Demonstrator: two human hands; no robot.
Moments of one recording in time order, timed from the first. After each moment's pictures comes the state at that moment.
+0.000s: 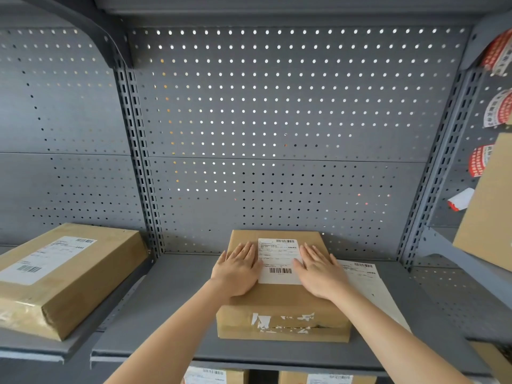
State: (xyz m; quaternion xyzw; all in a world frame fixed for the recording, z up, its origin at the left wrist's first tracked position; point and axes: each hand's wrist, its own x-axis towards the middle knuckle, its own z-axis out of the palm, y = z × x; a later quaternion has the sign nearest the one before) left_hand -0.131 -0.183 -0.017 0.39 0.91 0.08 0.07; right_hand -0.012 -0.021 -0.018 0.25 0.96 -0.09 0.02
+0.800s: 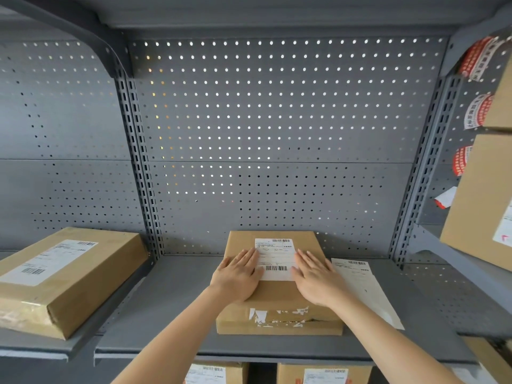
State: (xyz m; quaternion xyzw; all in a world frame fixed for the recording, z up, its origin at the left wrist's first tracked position) left_hand -0.113 -0.190 -0.023 0.42 0.90 0.05 0.05; right_hand 0.009 -0.032 -0.021 0.23 0.97 -0.10 0.02
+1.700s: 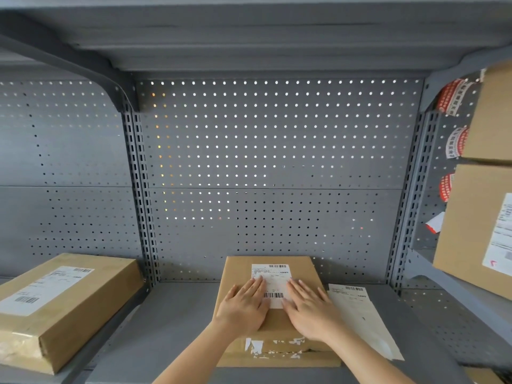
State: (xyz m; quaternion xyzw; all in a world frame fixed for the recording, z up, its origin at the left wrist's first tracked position) left_hand -0.099 -0.179 -0.028 0.47 0.88 0.00 0.02; right_hand 0.016 -0.044 -0.018 0.20 0.98 -0.09 0.02
